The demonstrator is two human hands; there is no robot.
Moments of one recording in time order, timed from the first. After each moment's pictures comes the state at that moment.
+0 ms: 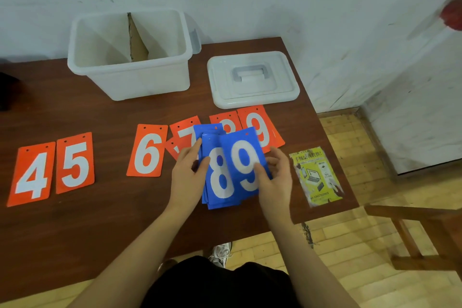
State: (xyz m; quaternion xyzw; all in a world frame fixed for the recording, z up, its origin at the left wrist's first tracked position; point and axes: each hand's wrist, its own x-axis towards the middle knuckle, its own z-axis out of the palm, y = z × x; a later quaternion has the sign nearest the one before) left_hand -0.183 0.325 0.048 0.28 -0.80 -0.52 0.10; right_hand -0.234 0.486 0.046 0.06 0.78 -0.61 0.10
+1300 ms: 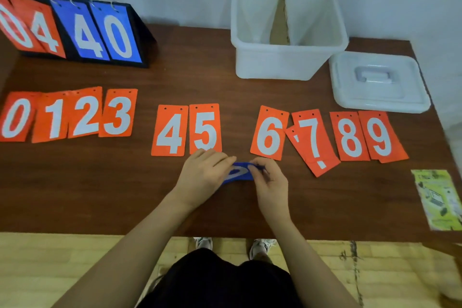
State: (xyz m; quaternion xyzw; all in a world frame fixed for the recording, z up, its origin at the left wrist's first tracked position) left_hand -0.020 0.111 0.038 0.00 -0.99 -0.11 0.12; right_hand -0.094 0.265 0.024 -0.17 0.81 -0.54 0.17
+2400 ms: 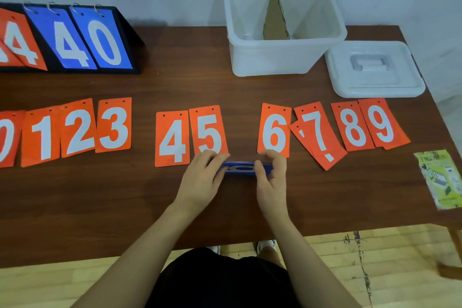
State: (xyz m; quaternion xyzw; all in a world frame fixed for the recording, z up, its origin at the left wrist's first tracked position) left_hand -0.009 0.089 0.015 0.14 -0.95 -0.28 0.06; right_hand -0.077 0.229 0.019 -0.07 0.80 -0.57 0.15
